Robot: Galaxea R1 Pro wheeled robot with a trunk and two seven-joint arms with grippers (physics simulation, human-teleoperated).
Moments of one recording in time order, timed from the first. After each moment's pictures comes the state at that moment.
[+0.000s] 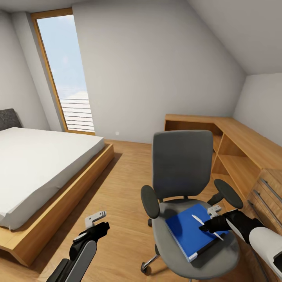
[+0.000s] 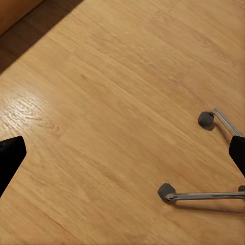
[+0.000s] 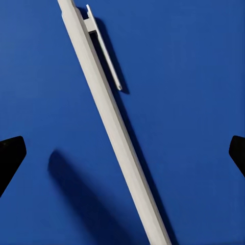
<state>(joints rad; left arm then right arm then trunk) -0.22 0.02 -0.30 -1.42 0.72 0.51 0.78 -0.86 -0.34 0.58 -0.20 -0.23 0.34 0.53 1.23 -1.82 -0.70</state>
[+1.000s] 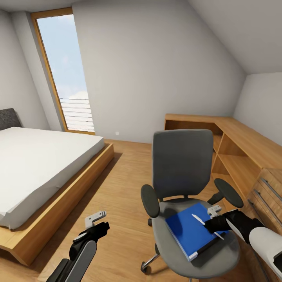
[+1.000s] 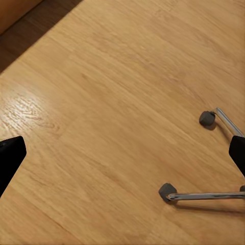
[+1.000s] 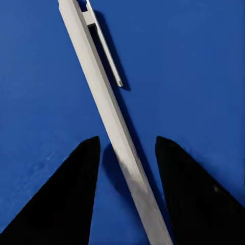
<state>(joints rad) -0.22 0.02 -0.30 -1.42 0.72 0.51 0.78 -0.86 -0.34 0.58 -0.20 -0.23 0.34 0.53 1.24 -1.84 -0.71</state>
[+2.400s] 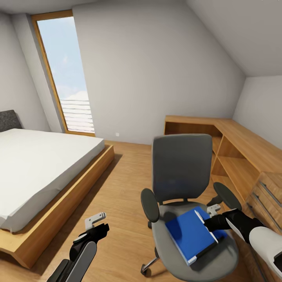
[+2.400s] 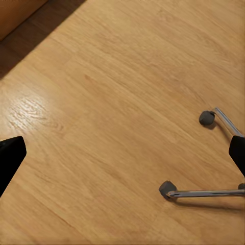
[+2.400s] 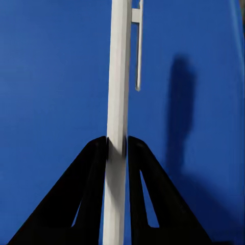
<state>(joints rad) -0.22 0.02 -0.30 -1.40 0.72 0.51 0.78 -0.86 -0.34 0.57 -0.21 -0.23 0.33 0.53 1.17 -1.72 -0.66</state>
